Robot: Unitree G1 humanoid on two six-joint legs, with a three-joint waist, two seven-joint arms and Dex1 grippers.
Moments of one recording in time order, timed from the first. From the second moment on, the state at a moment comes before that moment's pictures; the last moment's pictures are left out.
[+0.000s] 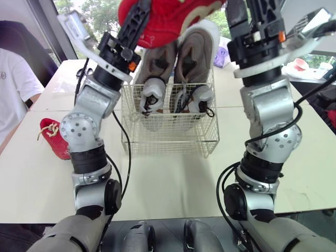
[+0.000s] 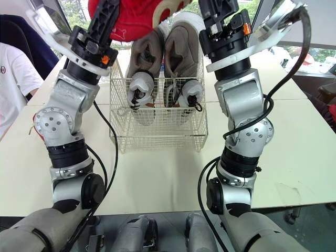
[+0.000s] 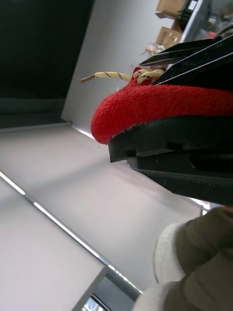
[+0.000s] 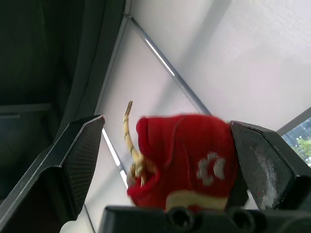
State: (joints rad) left arm -0.90 0.15 0.33 -0.13 -1.33 0.65 -0.30; right arm -0.90 -0.08 -0.31 -0.31 1.39 0.48 0.06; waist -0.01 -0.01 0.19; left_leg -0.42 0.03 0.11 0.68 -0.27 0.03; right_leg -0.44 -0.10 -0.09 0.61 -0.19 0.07
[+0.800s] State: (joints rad) left arm -0.91 0.17 0.33 -0.12 -1.37 0.65 -0.31; right arm -0.88 -0.11 -0.24 -0.29 1.29 0.47 0.06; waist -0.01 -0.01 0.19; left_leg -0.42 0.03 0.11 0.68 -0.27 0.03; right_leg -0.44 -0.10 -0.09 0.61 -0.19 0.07
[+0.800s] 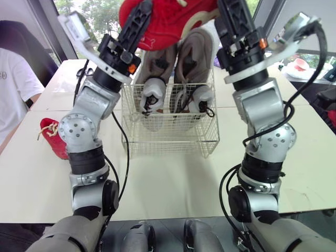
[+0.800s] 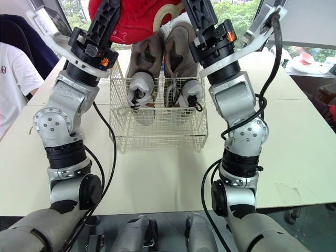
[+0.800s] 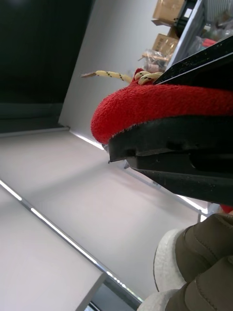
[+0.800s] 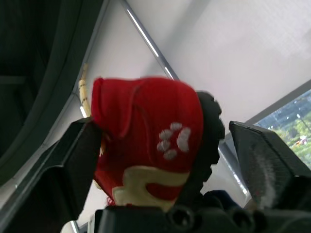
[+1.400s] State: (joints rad) left arm -0.85 0.18 0.27 -0.14 -1.37 0.67 -0.32; right arm -0.90 -0.08 -0.24 -0.29 1.31 0.45 0.06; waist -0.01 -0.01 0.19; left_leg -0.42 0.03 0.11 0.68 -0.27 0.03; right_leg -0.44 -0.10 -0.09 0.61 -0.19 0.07
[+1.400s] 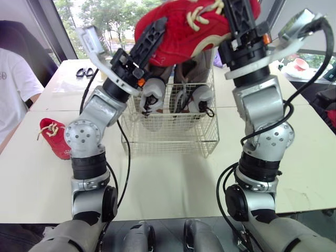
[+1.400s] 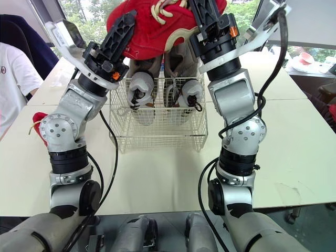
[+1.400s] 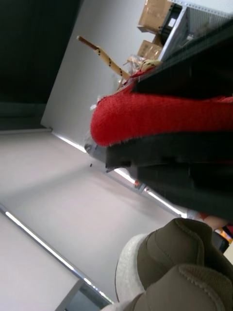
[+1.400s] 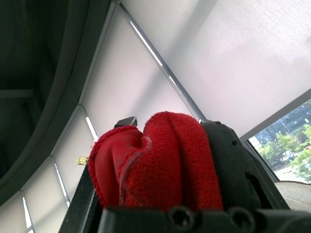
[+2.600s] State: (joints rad) left arm 0.04 0.82 0.43 -0.77 -1.61 0.83 -0.10; right arm -0.91 -0.87 0.03 0.01 0.76 0.52 1.23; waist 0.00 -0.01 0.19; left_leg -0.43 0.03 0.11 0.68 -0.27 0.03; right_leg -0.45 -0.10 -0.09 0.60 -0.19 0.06
